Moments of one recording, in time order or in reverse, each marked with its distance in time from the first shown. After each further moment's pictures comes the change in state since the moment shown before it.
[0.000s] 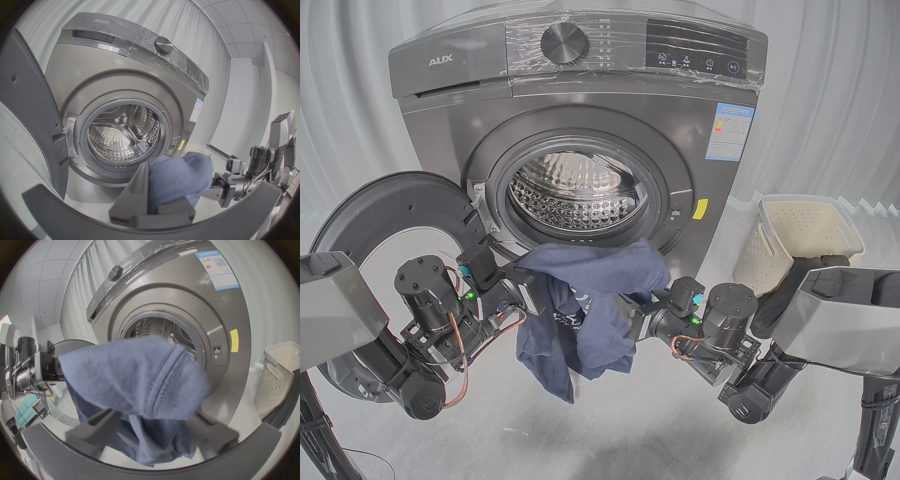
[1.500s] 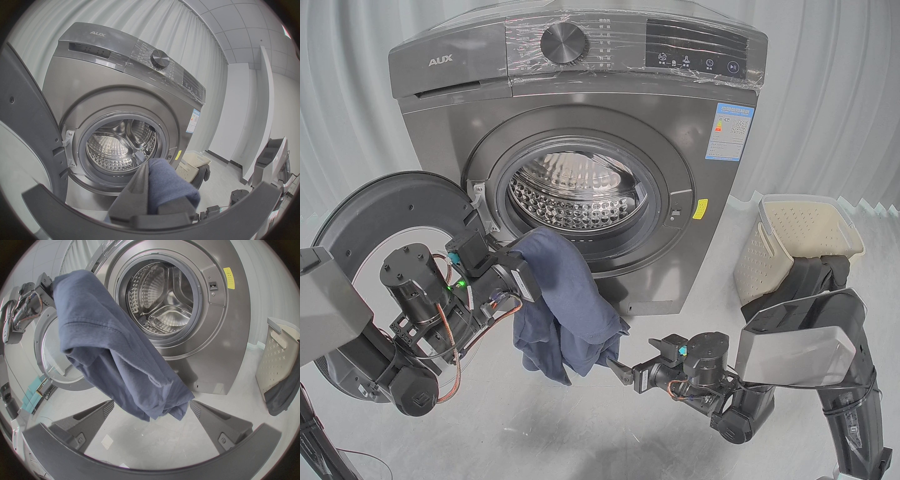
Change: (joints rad) left arm -0.006 -0.057 -0.014 0.003 -0.002 -0.006; right arm -0.025 0.231 0.075 -0.031 0.093 -0.013
